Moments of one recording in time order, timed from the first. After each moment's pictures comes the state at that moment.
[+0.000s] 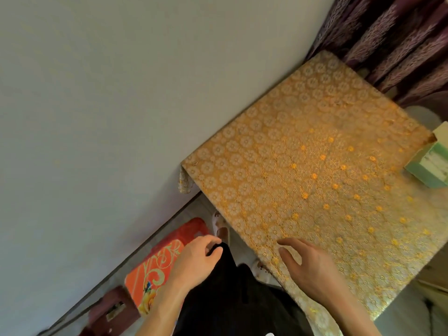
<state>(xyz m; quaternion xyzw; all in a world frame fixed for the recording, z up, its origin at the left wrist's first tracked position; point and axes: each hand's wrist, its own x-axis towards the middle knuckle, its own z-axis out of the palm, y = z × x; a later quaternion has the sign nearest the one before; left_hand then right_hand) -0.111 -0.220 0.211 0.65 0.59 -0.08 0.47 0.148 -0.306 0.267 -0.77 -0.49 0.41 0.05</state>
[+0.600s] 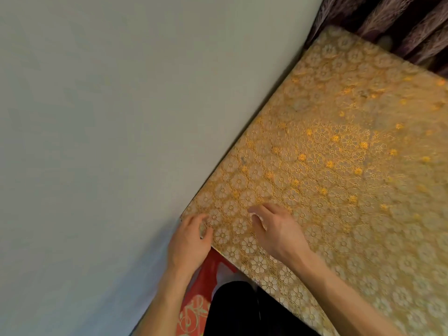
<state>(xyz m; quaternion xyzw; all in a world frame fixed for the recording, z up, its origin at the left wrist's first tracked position) -0.083 0.011 0.133 0.72 0.60 -0.10 0.33 0.125 -0.075 0.131 -0.76 -0.53 0.32 0.16</state>
